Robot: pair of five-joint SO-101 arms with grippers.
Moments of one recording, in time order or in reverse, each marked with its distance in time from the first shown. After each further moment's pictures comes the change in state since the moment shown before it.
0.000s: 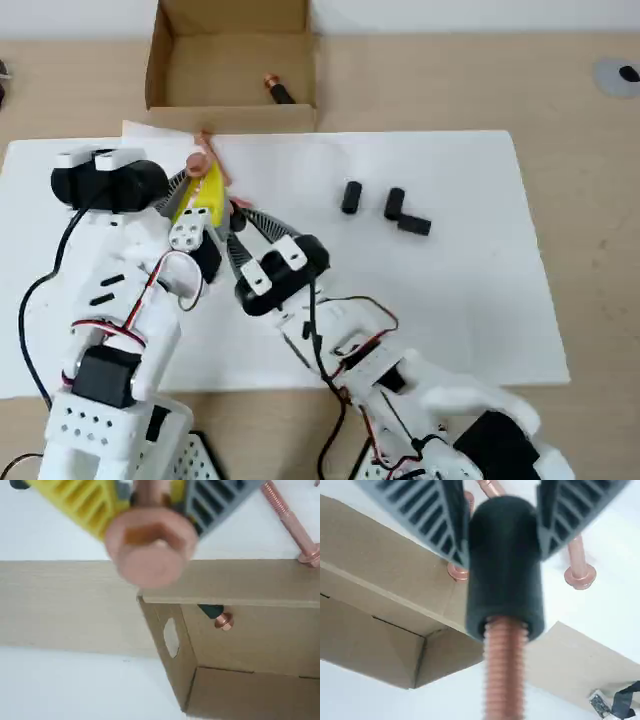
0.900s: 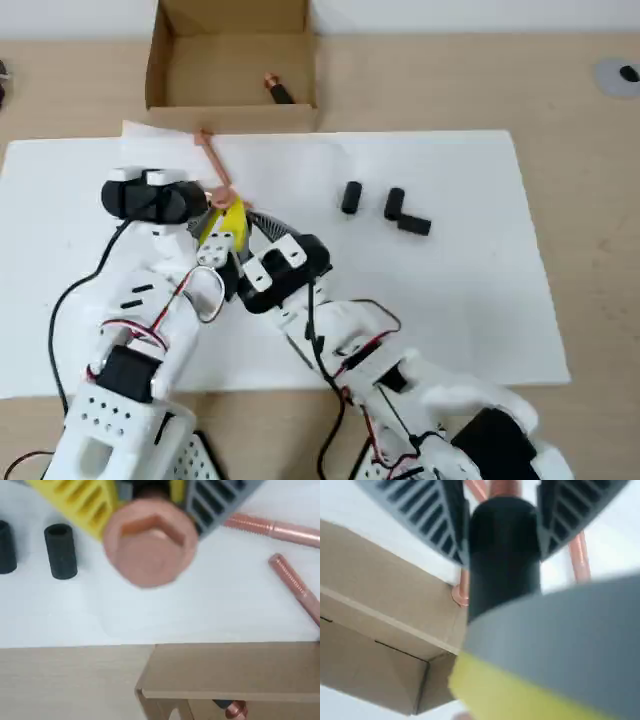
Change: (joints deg) left arm 5.5 -0.6 12.1 -1.3 -0.4; right arm 0.6 0.3 0.4 0.2 -0.1
